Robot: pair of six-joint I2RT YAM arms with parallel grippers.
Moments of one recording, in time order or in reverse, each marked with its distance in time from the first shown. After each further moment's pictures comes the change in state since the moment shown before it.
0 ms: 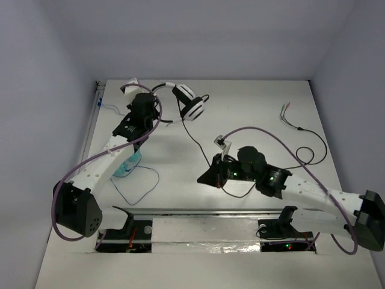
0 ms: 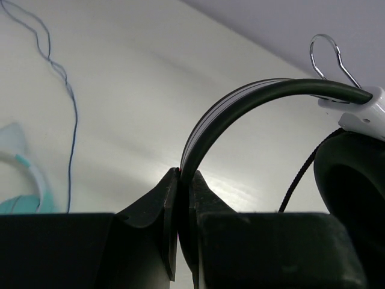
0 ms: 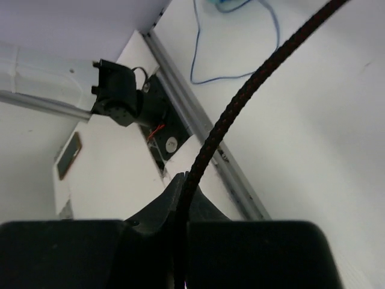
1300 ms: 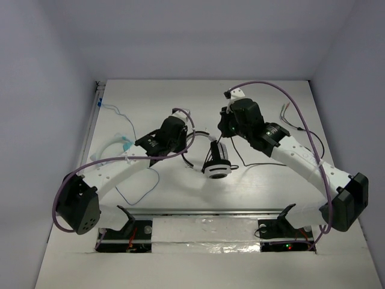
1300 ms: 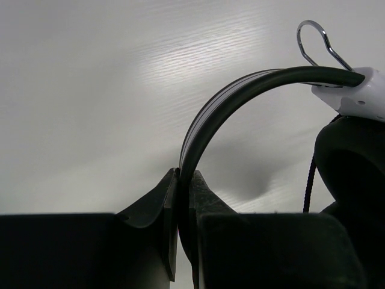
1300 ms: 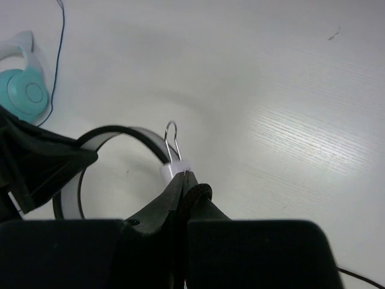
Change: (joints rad) left arm -0.310 0.038 -0.124 -0.178 0.295 0.243; right arm -0.276 0.281 0.633 -0.563 0.547 -0.399
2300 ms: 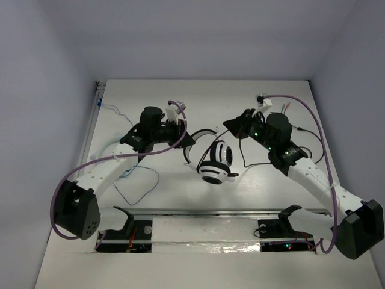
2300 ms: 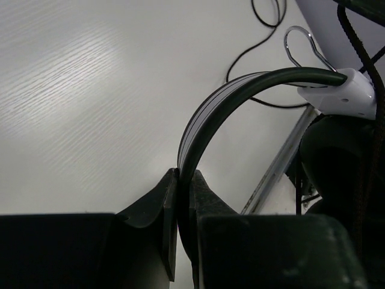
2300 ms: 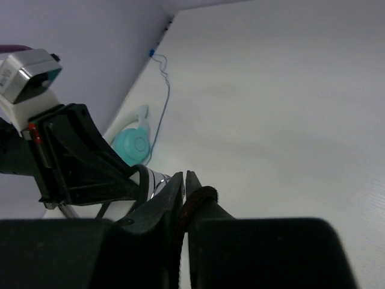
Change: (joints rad) left arm 0.232 -0.058 -0.048 0.203 0.756 0.052; right arm -0.213 -0.241 -0.415 0.550 -0.362 0.237
